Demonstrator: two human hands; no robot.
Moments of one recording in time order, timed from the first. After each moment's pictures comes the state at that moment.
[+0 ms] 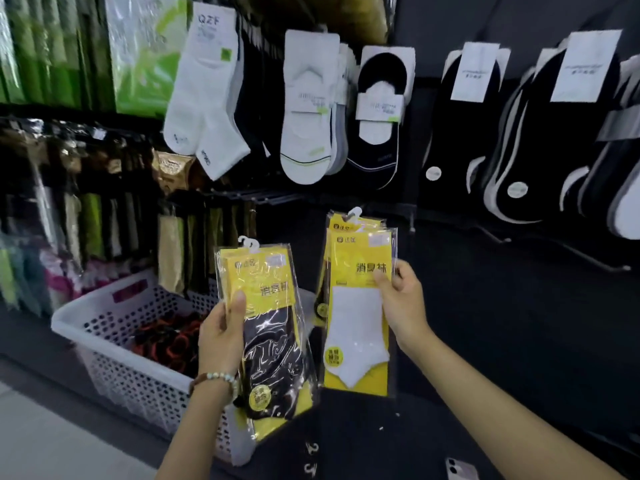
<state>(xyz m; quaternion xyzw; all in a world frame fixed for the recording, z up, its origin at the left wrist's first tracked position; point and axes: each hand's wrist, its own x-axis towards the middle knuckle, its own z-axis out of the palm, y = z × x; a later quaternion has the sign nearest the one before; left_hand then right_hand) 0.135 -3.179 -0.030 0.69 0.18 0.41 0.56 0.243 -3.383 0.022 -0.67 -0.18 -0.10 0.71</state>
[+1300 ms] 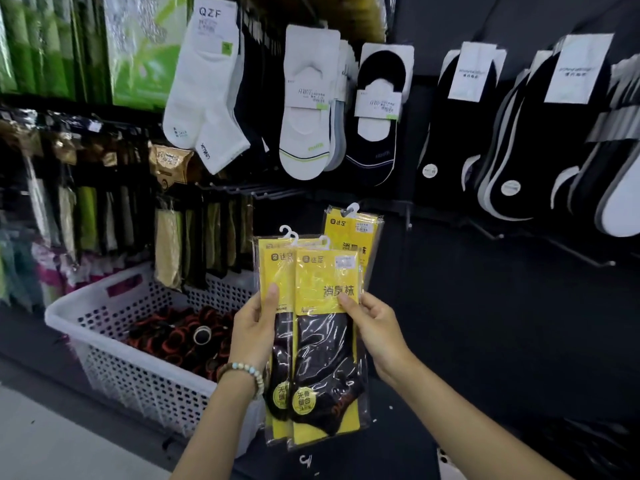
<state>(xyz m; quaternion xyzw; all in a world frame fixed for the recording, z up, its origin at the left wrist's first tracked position) 0.138 -3.213 -0.018 0.68 0.10 0.33 0.65 0.198 -3.372 -0.003 -0.67 -0.17 0.07 0.72</state>
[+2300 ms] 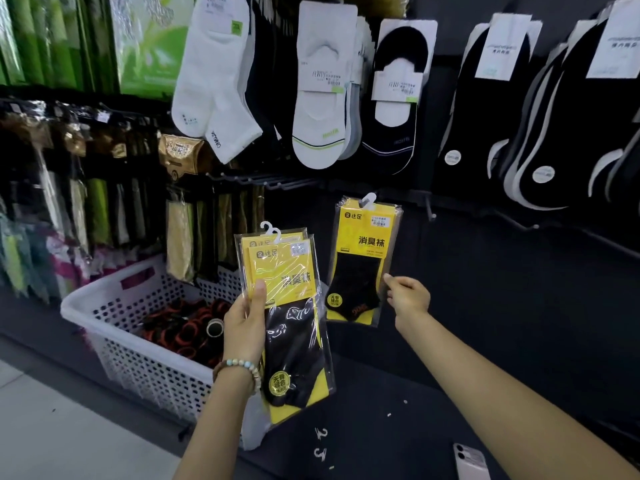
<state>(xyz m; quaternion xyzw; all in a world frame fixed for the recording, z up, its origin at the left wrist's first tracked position) 0.142 -3.185 -0.032 0.63 0.18 0.34 0.67 0.299 -3.362 -0.017 -0.67 0.11 -0.05 0.73</state>
